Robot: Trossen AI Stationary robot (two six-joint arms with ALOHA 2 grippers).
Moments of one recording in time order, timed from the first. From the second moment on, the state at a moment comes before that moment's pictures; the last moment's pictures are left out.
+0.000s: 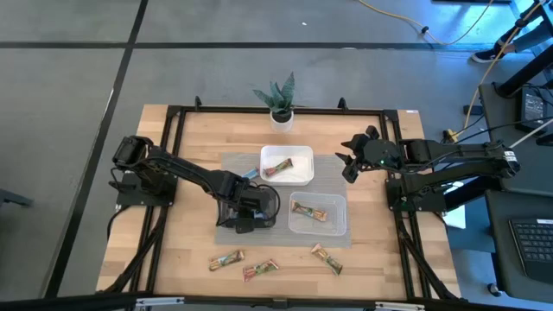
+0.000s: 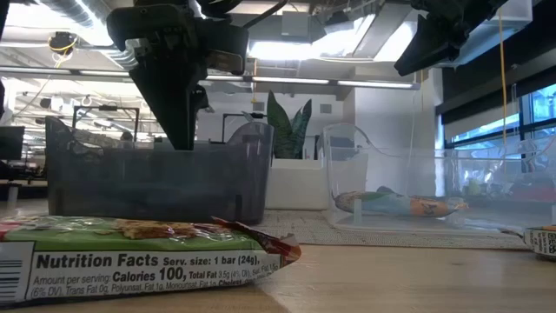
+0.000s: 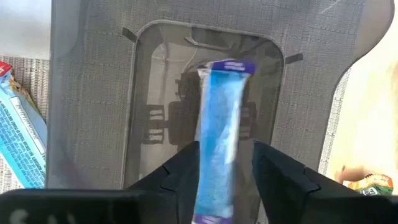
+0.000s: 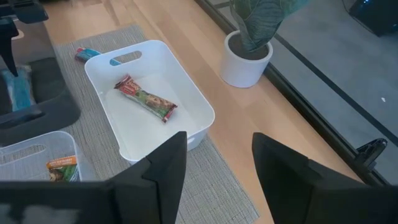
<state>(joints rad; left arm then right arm) -0.22 1.70 1.17 -0.76 -0.03 -0.40 0.02 0.92 0.86 -0.65 0.50 0.28</state>
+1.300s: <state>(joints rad) 0.25 1.43 1.03 -0.69 0.10 -0.26 0.02 0.94 0.86 -0.65 0.51 0.42</state>
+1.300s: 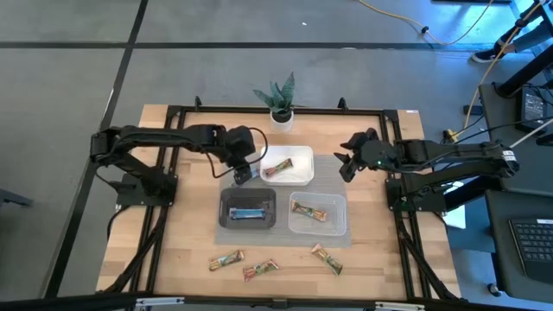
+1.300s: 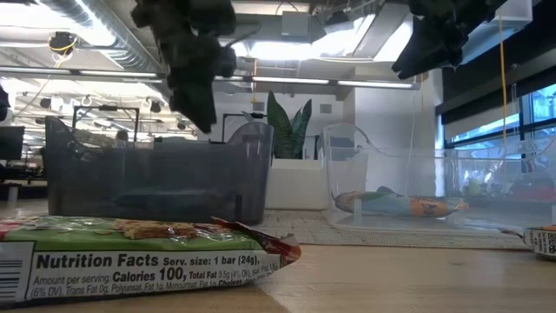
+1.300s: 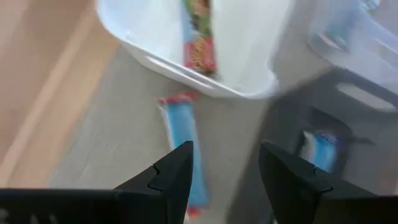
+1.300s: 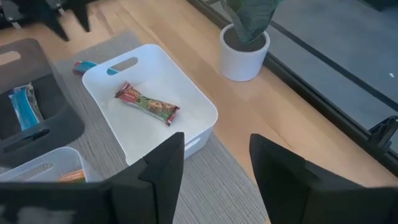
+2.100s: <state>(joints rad) 0.27 1.46 0.79 -0.35 0.13 -0.26 0.02 1.01 0.86 -0.65 0.52 0.42</state>
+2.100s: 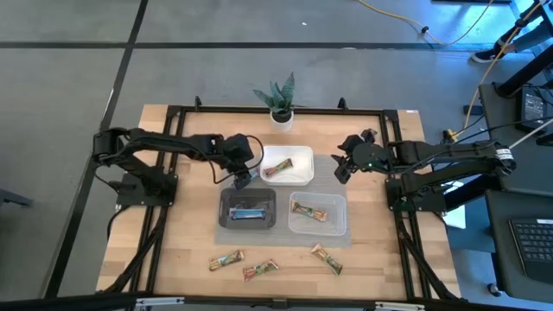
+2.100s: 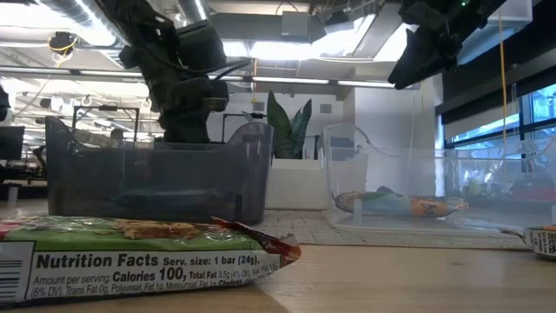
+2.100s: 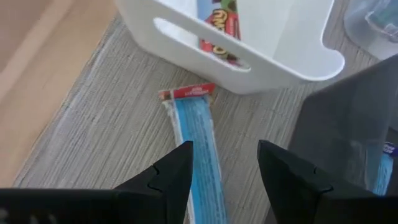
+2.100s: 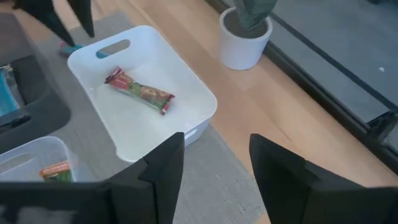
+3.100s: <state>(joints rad) 0.22 1.59 0.77 -0.26 0.08 -0.24 0.02 1.01 0.86 -0.65 0.55 0.41</state>
